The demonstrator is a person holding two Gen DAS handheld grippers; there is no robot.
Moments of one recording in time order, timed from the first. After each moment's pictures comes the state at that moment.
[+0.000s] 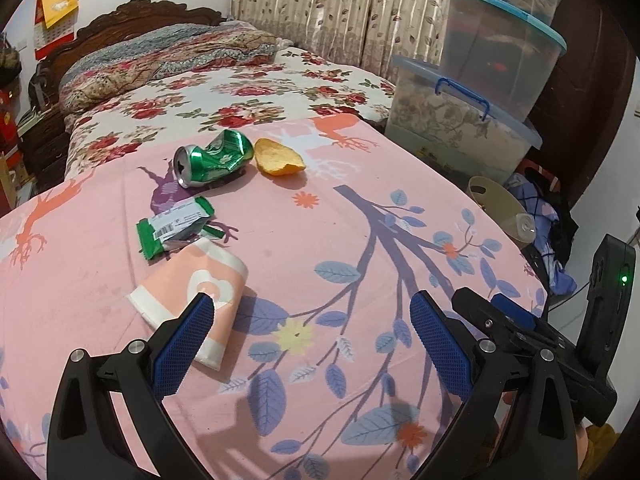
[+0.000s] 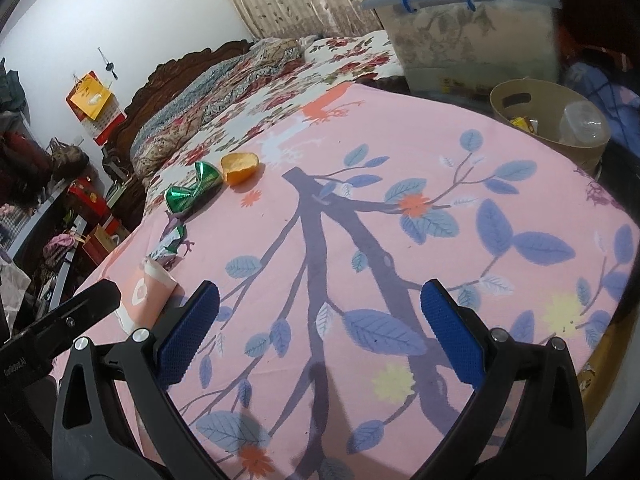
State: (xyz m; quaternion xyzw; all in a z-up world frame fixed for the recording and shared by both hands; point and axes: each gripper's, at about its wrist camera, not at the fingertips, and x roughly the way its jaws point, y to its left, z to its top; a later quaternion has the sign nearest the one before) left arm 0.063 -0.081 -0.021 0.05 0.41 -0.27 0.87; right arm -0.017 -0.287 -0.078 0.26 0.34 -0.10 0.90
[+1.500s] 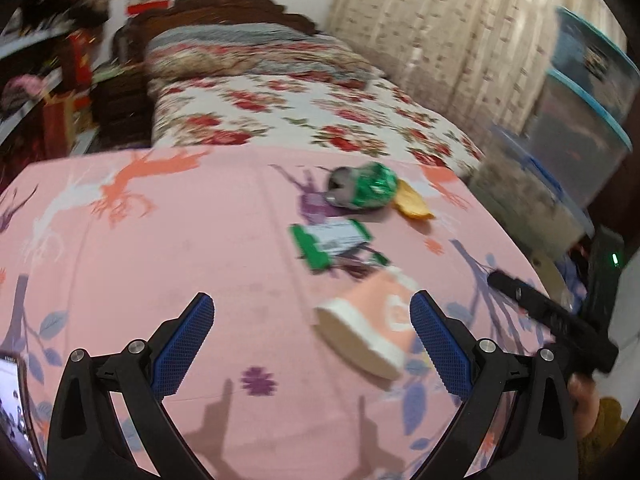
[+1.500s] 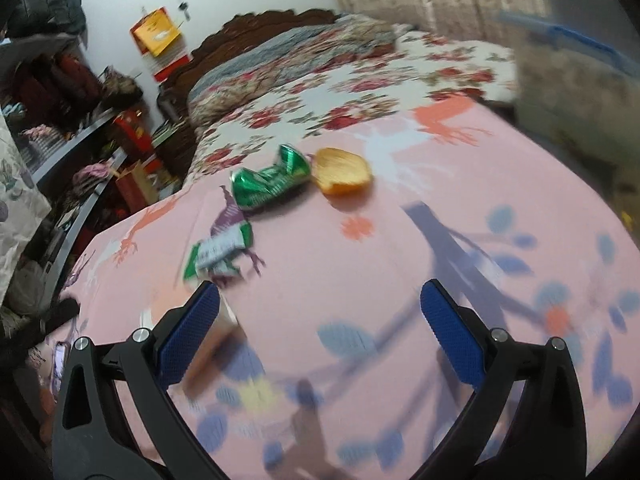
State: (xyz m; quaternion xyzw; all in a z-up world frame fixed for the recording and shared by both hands) left arm 0.107 0.068 -0.013 -0.06 0.40 -0.15 0.90; right arm 0.124 -0.237 -0.054 0.17 0.38 0.04 0.91
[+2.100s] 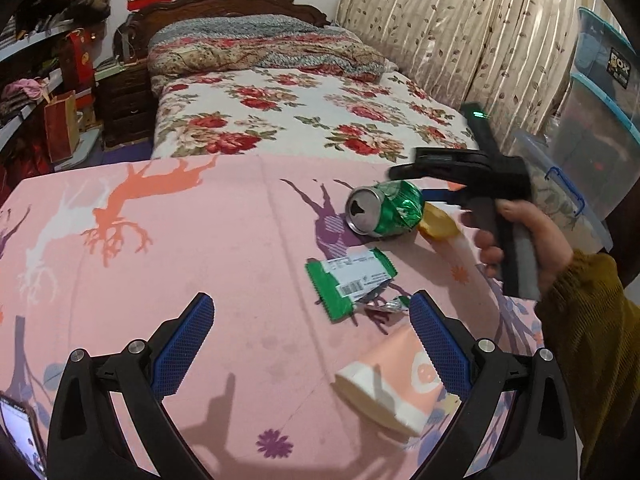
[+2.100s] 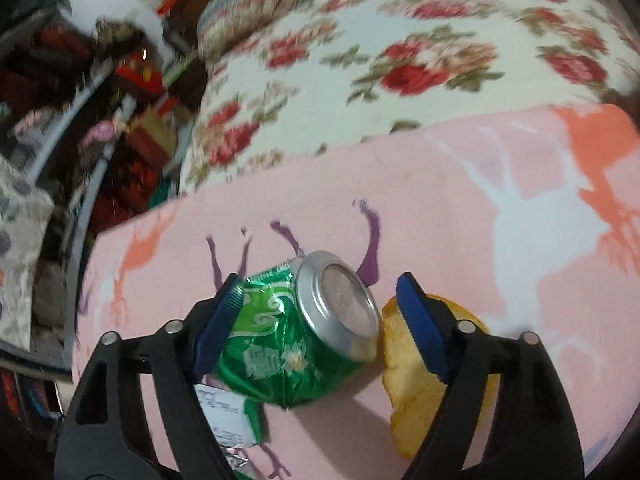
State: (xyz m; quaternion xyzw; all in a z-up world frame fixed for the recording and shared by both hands) left arm 0.169 0.053 -0.009 -0.04 0.42 -0.14 0.89; right arm 0.404 -0.214 -0.090 0.17 0.54 0.14 0.81
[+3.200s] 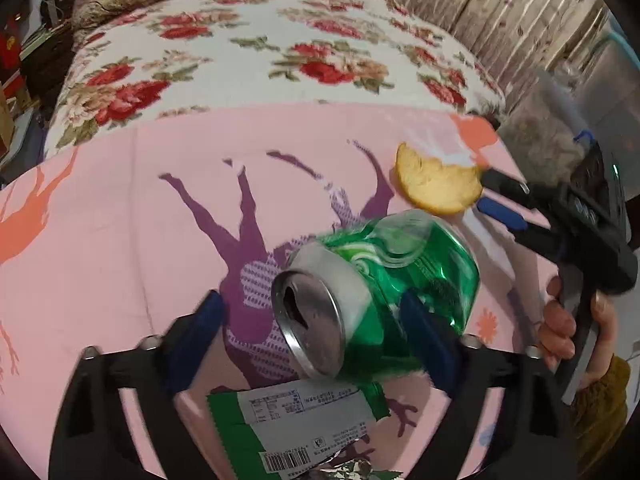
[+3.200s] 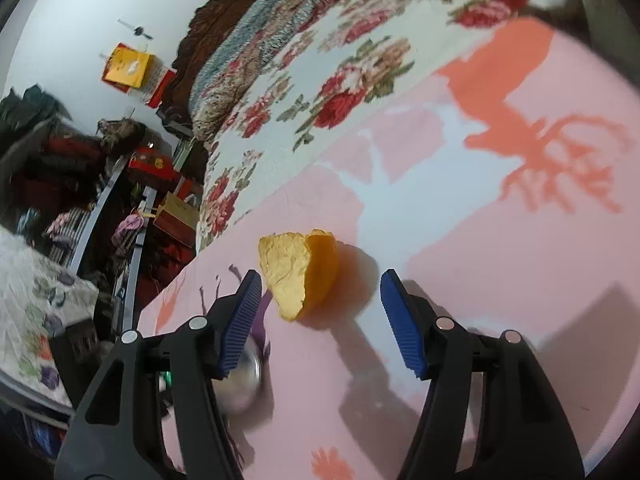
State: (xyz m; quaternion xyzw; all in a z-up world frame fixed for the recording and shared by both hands) left arm 0.341 -0.043 -0.094 0.00 0.56 -0.21 0.80; right arm 0.364 -0.329 -0.129 0.35 0.45 0.10 0.81
